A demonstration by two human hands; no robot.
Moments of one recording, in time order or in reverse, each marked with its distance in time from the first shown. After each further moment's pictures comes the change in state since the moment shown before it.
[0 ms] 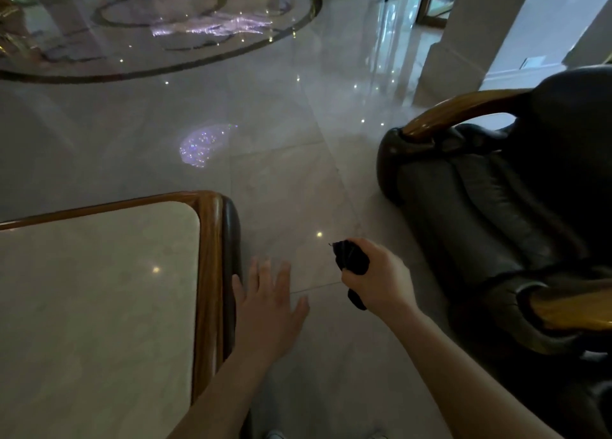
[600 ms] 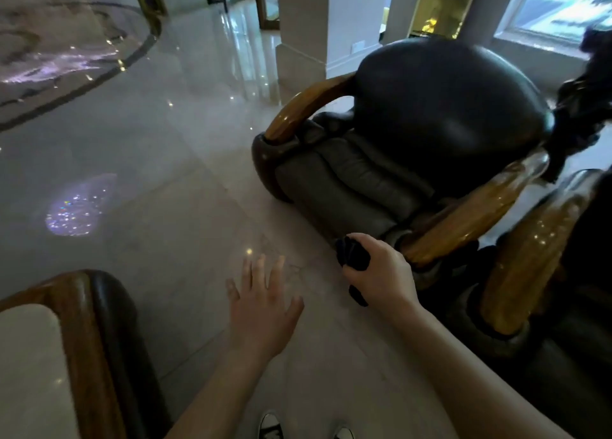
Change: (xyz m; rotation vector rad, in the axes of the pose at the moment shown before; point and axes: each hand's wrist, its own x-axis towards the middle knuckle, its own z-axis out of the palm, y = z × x) left_hand 0.054 0.222 0.030 -0.040 -0.056 0.397; right_hand -0.047 0.163 -0.167 -0.017 0.352 0.336
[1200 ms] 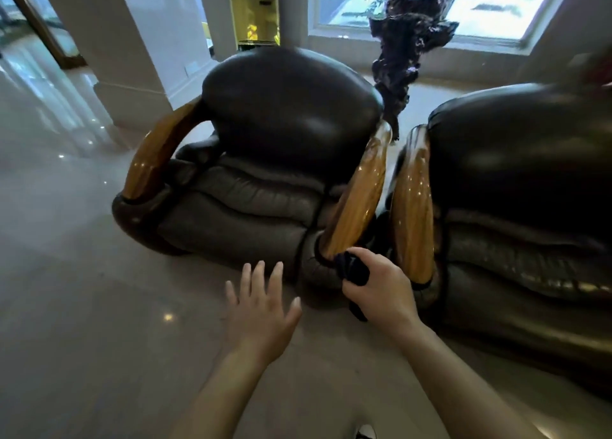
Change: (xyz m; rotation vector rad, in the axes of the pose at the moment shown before) left_hand 0.135 0.082 0.038 -0.059 -0.125 0.527; right_hand 0.002 0.048 -0.045 -0.064 0.361 0.391
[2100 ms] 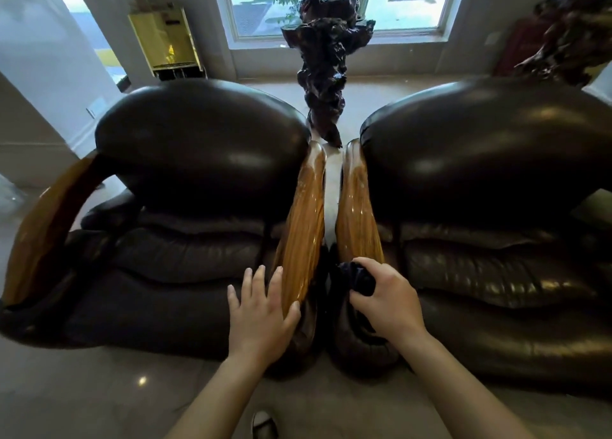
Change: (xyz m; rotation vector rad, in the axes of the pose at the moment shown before) left_hand 0.224 0.167 0.049 0.060 -0.113 0.281; right_hand 0.175 0.155 -0.086 0.050 0.125 0.204
